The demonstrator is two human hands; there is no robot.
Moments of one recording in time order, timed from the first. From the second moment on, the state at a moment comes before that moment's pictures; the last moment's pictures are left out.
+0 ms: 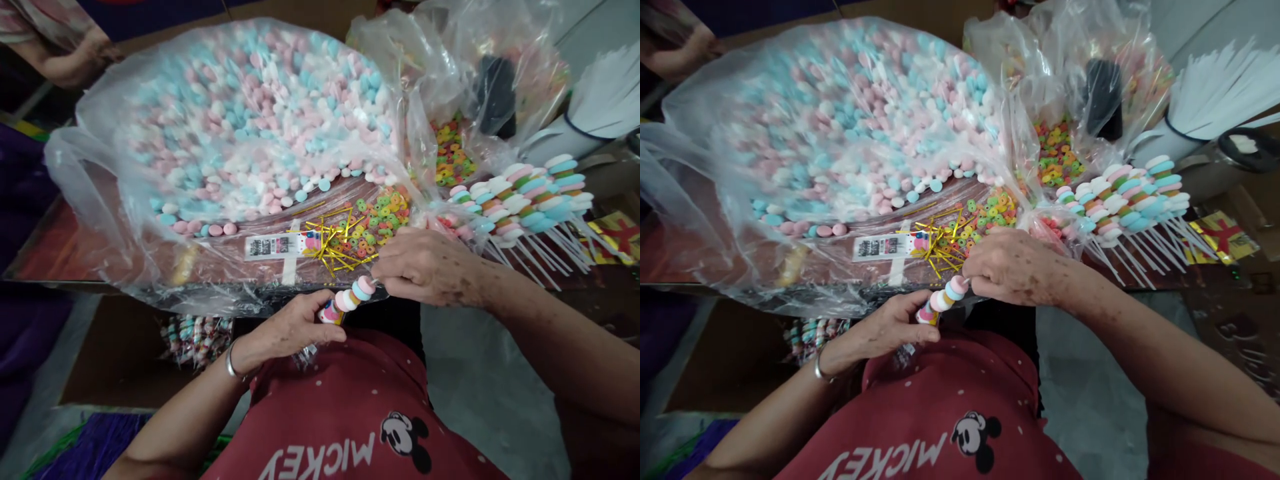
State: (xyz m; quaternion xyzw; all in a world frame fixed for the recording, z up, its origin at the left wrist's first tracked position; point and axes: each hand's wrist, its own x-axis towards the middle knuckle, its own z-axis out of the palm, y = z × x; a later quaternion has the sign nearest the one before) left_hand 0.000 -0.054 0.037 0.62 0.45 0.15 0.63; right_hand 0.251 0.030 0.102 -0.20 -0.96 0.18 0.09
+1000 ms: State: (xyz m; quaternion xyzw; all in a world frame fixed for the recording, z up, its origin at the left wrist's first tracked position) left_hand -0.009 -0.059 0.024 0.66 0.43 0.11 0.61; right_hand 0.222 0.030 0.102 -0.23 -0.94 0.25 -0.03
